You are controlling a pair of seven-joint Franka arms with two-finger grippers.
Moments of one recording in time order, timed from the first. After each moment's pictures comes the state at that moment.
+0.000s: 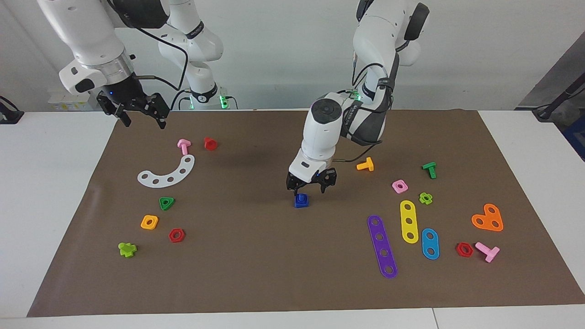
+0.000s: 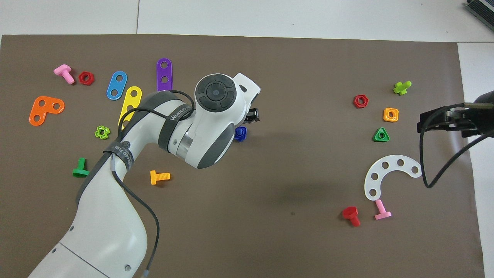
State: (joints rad) left arm -0.54 0.53 -0.10 -1.52 0.06 2.17 -0.68; right arm -0.03 -0.01 0.04 -1.59 0.01 1.56 0.13
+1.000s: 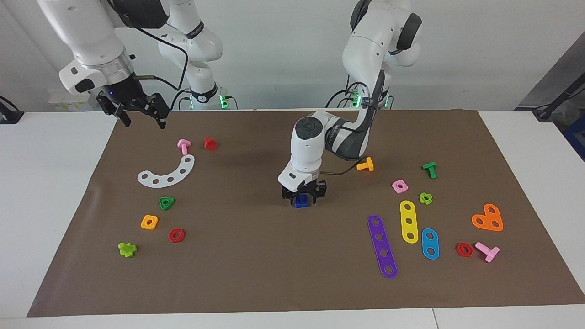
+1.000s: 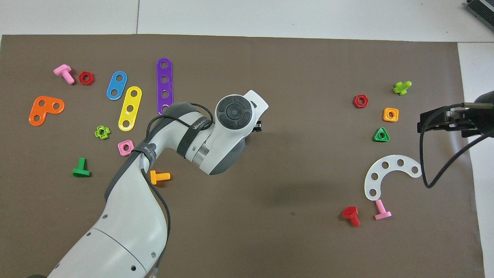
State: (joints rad) left arm -0.57 0.58 -0.10 -1.58 0.12 2.24 -0.67; right arm -0.03 -0.01 0.04 -1.59 0.01 1.56 0.13
